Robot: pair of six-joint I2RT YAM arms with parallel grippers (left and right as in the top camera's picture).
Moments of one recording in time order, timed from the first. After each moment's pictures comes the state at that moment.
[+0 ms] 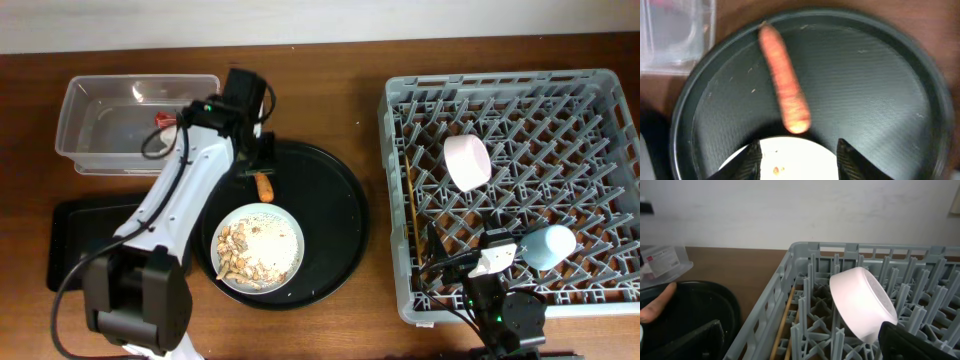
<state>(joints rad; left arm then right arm) -0.29 1.85 1.53 -0.99 -0.01 -0.35 0.10 0.01 0.01 -0.07 -0.07 0.04</state>
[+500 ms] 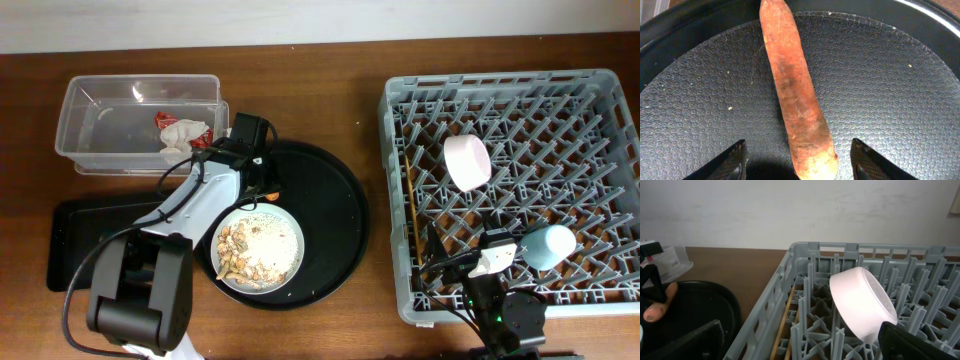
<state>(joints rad) -0.29 1.85 1.19 -0.56 0.00 -0.47 0.10 0.01 0.01 -0.07 -0.07 0.04</state>
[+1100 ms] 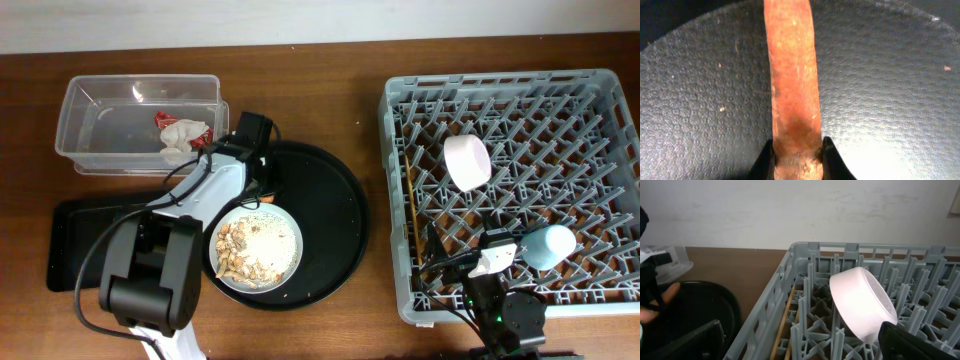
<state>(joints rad) -0.29 1.94 1.26 -0.62 0.02 -0.46 0.10 0.01 0.01 -0.07 -0.07 0.04</state>
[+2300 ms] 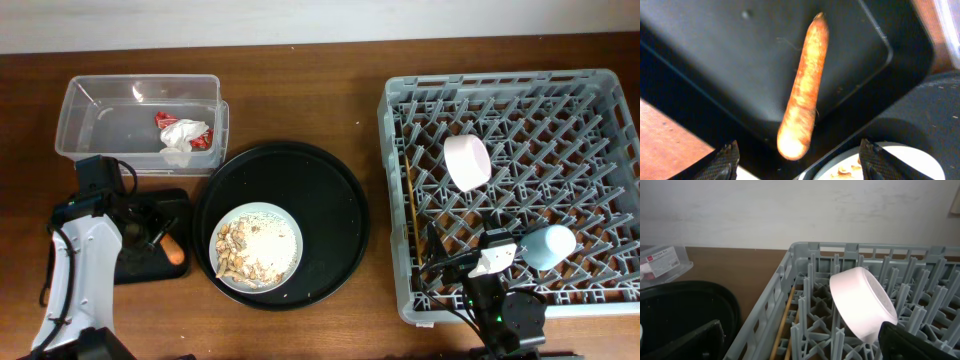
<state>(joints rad) 0.31 1.46 1.00 -0.94 0.02 -0.63 0.10 0.01 0.01 -0.07 -0.07 0.04</state>
